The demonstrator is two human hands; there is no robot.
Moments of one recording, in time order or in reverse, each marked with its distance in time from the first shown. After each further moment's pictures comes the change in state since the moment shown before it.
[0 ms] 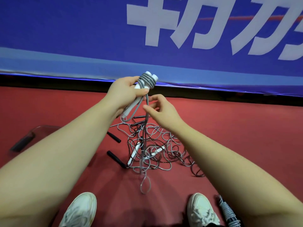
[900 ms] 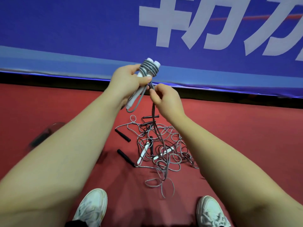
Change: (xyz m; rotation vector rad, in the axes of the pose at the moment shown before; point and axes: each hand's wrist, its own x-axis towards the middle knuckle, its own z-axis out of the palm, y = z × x) left_hand -0.003 0.020 -0.031 -0.154 0.097 0.004; right_hand 0.031 -0.029 0.019 -0.202 0.245 -0.215
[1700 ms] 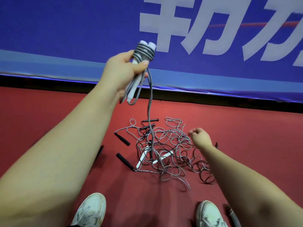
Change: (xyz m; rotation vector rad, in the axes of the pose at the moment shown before) left_hand 0.010 0.028 -0.011 -0.208 0.036 0.044; right_hand -0.067 0.137 -0.032 -0.009 -0.097 0.808
